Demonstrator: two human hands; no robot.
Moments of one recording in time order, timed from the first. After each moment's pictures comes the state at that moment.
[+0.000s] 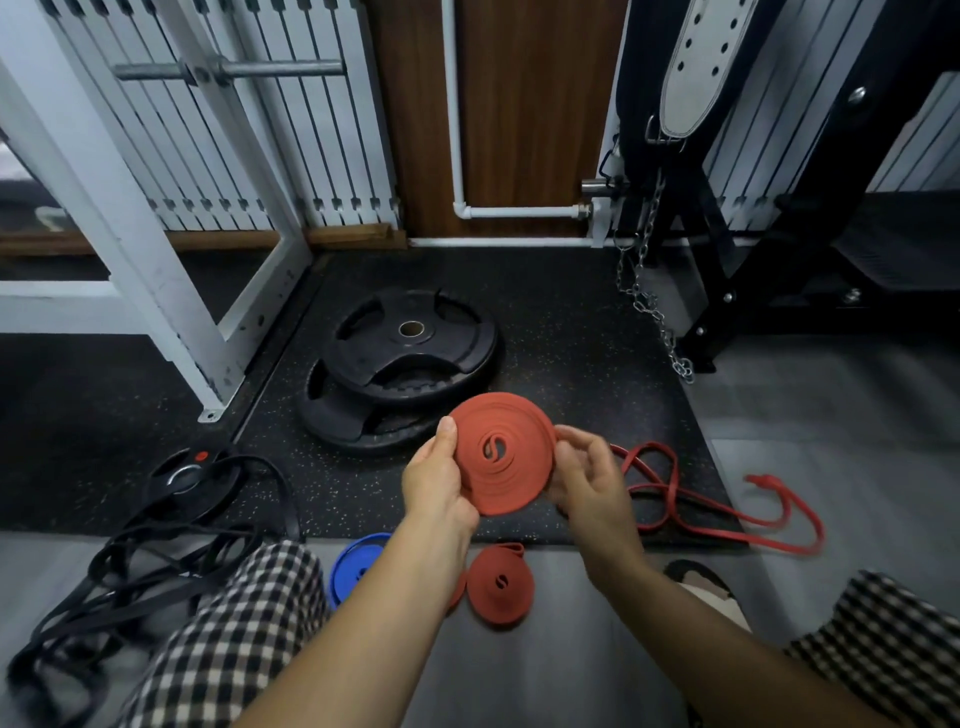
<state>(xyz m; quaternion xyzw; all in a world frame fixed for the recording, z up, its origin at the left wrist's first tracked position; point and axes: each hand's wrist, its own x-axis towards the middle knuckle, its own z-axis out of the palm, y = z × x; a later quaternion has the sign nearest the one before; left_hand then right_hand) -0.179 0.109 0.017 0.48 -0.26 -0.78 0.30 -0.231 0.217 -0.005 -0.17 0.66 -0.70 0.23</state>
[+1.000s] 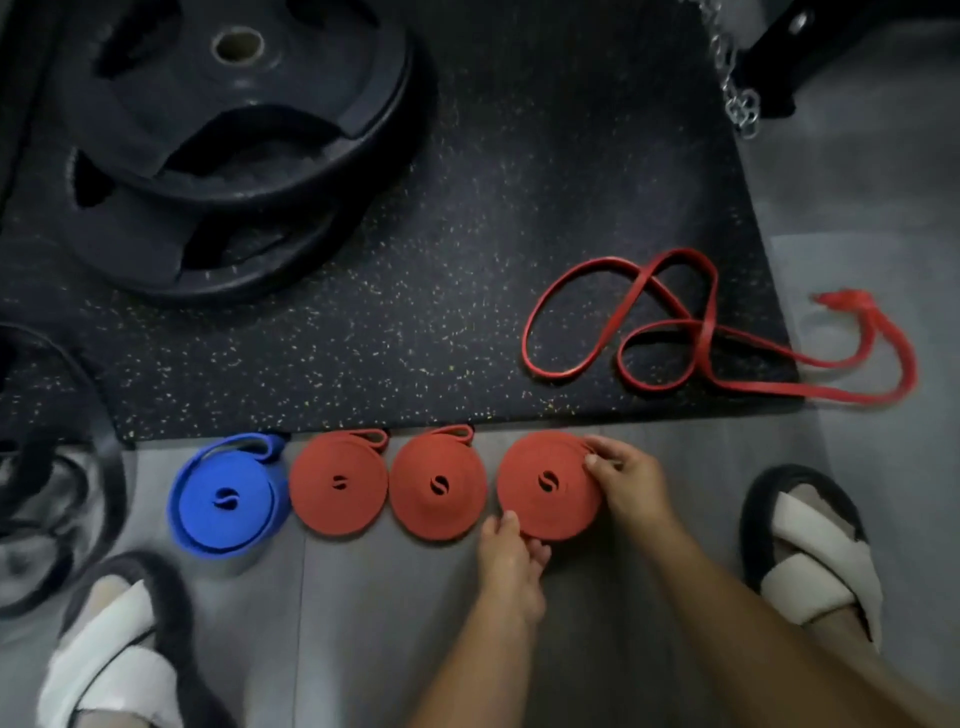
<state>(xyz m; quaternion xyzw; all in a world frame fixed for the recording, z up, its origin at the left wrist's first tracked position) -0.242 0.207 -0.304 0.70 -0.15 -0.69 0.01 -0.345 0.274 -0.334 0.01 0.83 -0.45 0.33</state>
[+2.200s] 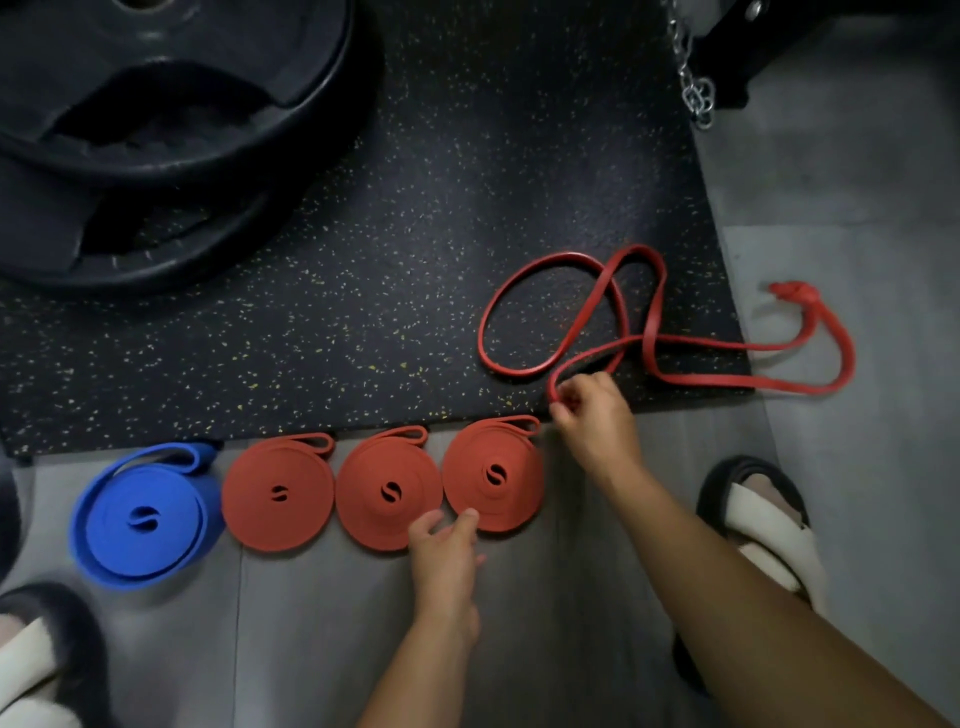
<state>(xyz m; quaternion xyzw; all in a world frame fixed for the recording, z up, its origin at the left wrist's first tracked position) -0.230 0.197 -0.310 0.67 -0.31 -0.68 0.04 -0.393 0.253 -0.318 -0.16 0.94 -0.23 0.21</state>
